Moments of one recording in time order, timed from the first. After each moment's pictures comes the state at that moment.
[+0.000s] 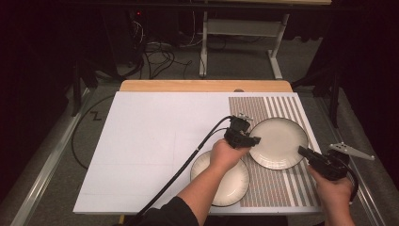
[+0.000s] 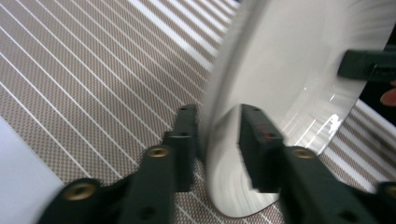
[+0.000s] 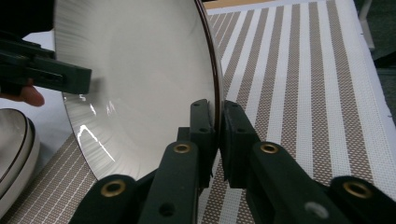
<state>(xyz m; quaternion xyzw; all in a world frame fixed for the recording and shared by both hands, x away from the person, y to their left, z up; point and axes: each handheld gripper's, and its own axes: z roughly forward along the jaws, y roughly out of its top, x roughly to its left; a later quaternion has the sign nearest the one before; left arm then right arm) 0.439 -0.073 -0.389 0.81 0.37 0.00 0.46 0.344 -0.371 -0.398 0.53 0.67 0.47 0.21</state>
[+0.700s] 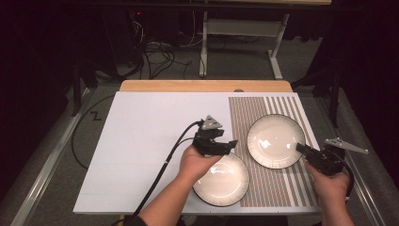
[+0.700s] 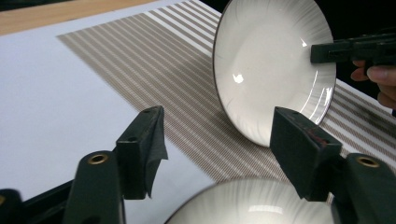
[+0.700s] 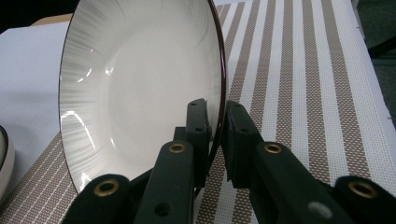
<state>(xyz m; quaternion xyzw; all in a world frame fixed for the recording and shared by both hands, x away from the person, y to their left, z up) 0.384 0.027 -0.369 0.78 0.35 0.10 0.50 0.360 -0.368 -0.400 0.55 0.67 0.45 0.20</state>
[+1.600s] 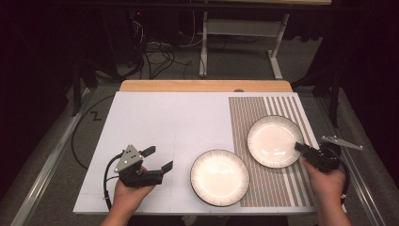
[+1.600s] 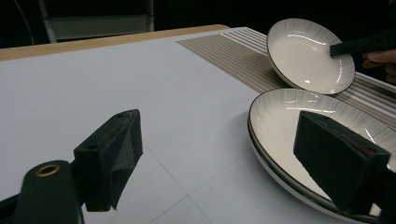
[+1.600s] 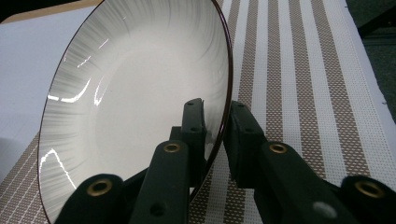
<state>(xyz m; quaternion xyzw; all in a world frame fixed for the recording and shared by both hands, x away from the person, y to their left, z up) 0.290 0.197 -0.396 0.71 0.39 0.20 0.55 0.372 -0.365 -0.406 0.59 0.66 0.42 0.20</state>
